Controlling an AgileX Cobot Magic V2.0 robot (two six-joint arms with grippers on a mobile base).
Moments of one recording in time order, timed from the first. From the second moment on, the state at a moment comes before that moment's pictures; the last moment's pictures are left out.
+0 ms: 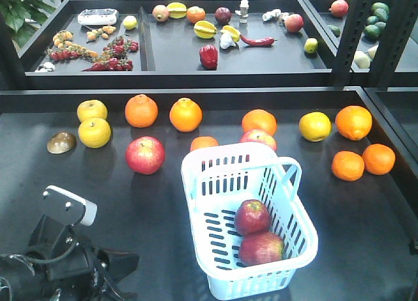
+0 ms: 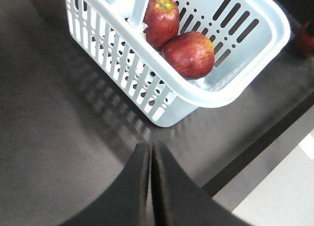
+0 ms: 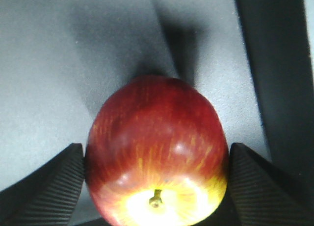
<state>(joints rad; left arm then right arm) -0.58 1.13 -0.46 -0.96 0.23 0.69 -0.46 1.87 -0.91 -0.05 0.78 -0.14</state>
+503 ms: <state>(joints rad) -0.58 1.13 -0.46 -0.96 0.23 0.69 -0.26 1.41 -0.90 0.36 0.86 -0.47</state>
